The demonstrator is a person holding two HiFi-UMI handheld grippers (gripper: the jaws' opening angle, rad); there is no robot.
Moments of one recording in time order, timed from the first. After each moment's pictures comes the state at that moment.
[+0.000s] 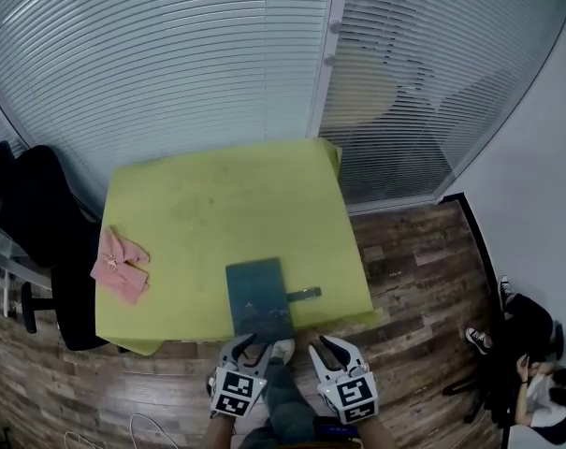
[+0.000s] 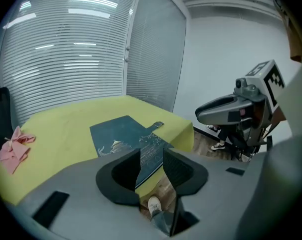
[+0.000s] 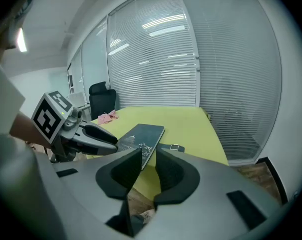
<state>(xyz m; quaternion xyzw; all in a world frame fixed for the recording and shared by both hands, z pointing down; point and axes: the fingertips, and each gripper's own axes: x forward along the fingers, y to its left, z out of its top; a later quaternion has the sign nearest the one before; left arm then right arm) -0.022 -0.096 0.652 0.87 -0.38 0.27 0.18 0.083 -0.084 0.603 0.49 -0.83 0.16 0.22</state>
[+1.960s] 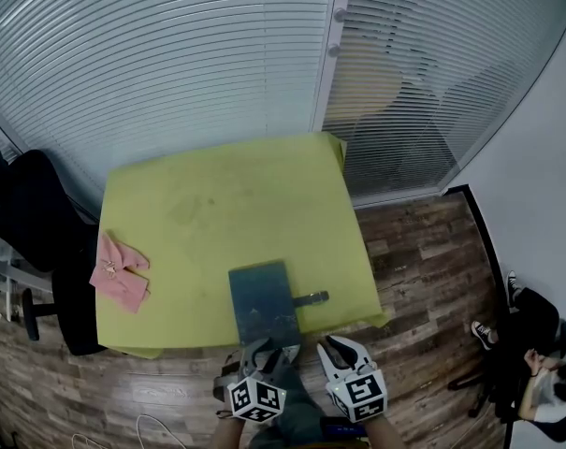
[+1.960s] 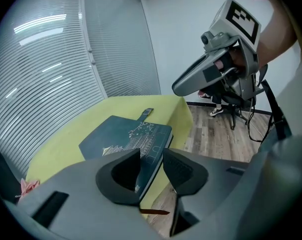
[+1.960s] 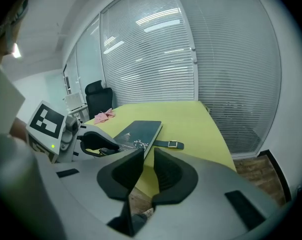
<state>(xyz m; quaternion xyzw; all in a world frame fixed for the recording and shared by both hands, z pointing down) -0.003 -0.095 0.690 0.87 -0.31 0.39 0.02 0.087 -0.102 0.620 0.49 -0.82 0.19 0.23</state>
